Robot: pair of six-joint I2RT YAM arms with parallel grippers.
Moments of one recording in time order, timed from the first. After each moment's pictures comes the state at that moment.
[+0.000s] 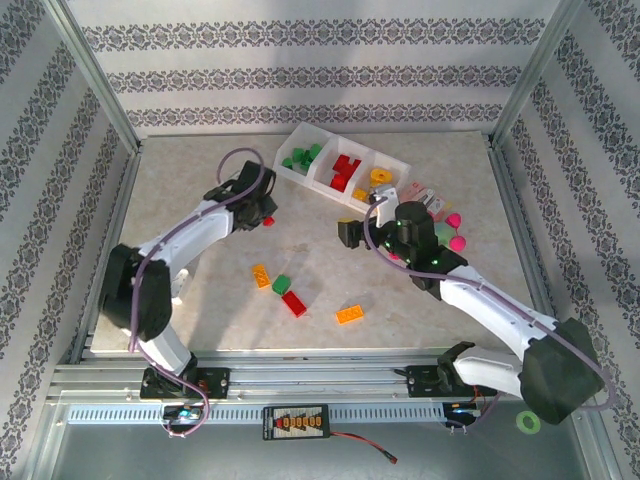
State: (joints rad) left arm -0.41 1.71 1.32 -0.58 -0.19 -1.01; right arm 0.50 1.14 0.70 0.08 -0.09 0.18
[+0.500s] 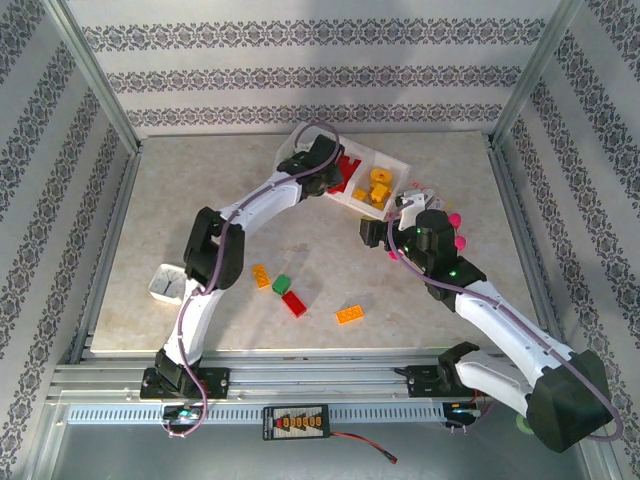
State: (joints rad) left arm -0.56 2.31 2.07 -0.56 -0.18 -0.87; right arm 0.42 1.00 0.62 0.02 -0.02 0.24
